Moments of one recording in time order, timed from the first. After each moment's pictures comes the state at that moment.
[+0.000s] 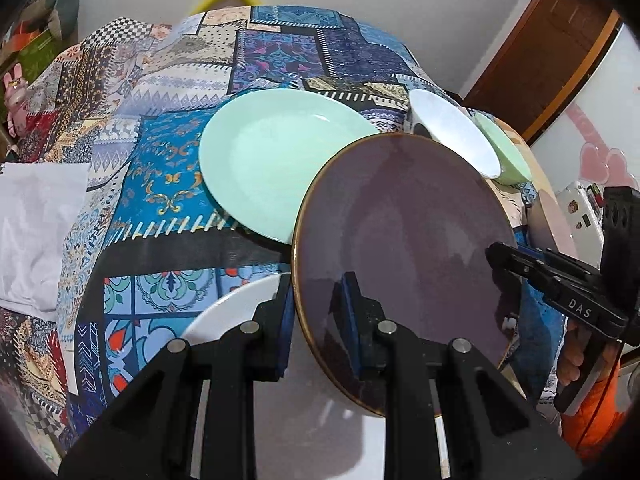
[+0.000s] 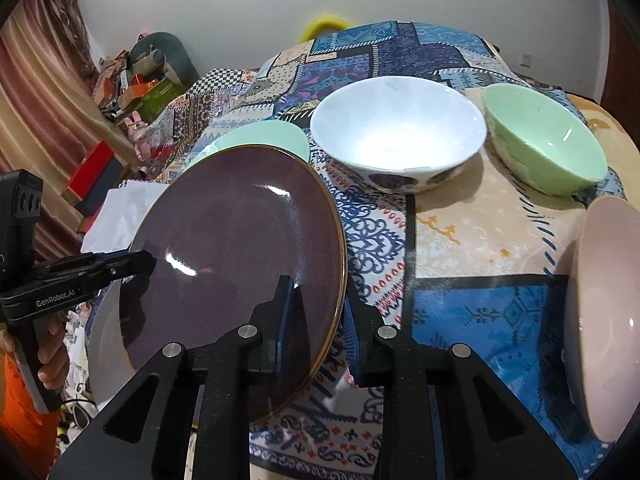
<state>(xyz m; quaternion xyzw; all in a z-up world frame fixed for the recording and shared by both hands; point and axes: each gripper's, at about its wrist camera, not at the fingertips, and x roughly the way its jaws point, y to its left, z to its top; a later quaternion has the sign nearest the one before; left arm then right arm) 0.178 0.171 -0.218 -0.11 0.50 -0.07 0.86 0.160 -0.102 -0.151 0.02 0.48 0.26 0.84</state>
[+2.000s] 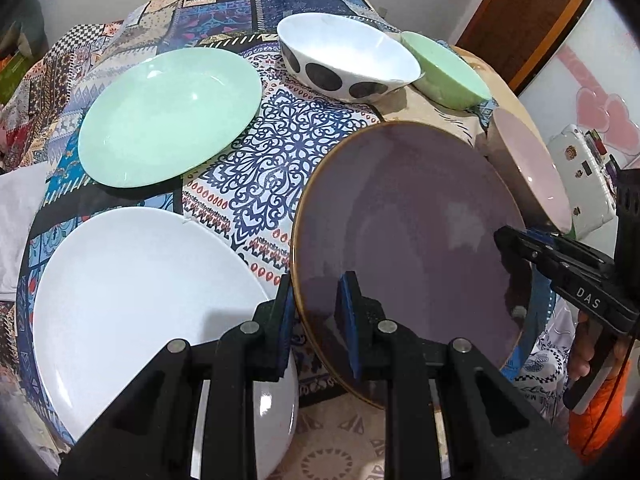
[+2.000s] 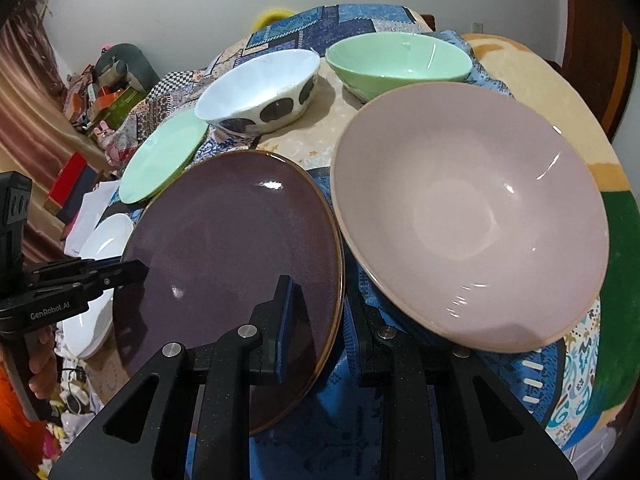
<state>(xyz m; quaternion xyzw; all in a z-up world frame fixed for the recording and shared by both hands) 0.168 0.037 -0.233 -0.06 0.55 -0.09 0.83 0.132 -0.208 -0.165 0.05 0.51 0.20 0.83</state>
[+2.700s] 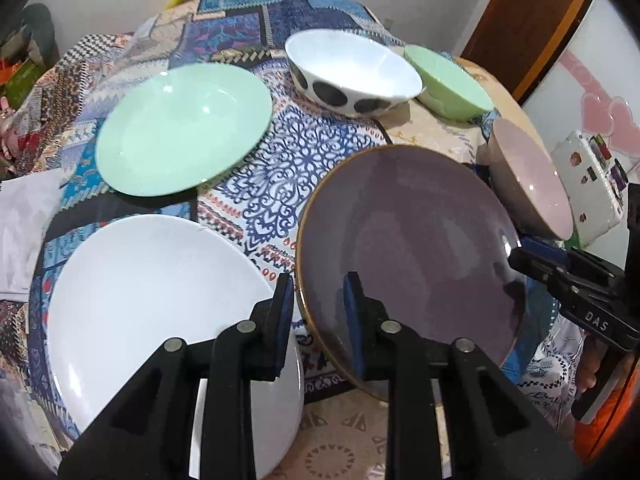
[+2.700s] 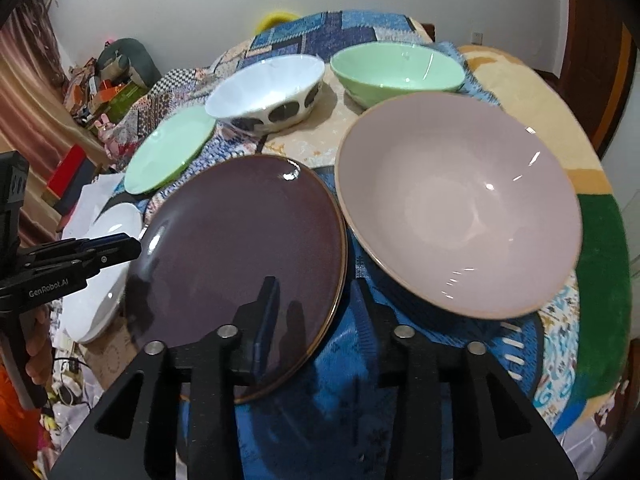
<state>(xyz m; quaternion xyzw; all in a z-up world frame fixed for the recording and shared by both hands) 0.158 0.038 -0.217 -0.05 0.53 -0.07 0.84 0.116 -0.215 -0.144 0.03 0.50 0.20 0.84</state>
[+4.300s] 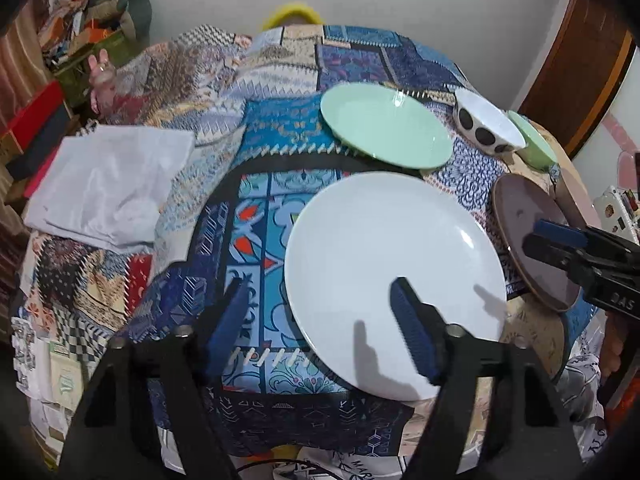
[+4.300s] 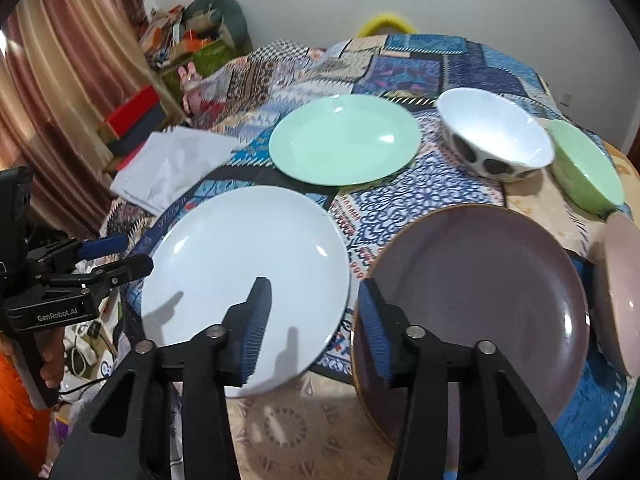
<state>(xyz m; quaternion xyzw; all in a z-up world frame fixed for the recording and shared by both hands) 0.052 0.209 -0.207 -0.10 0.48 0.04 0.87 0.090 -0.030 -0.136 -0.06 0.47 0.31 0.82</state>
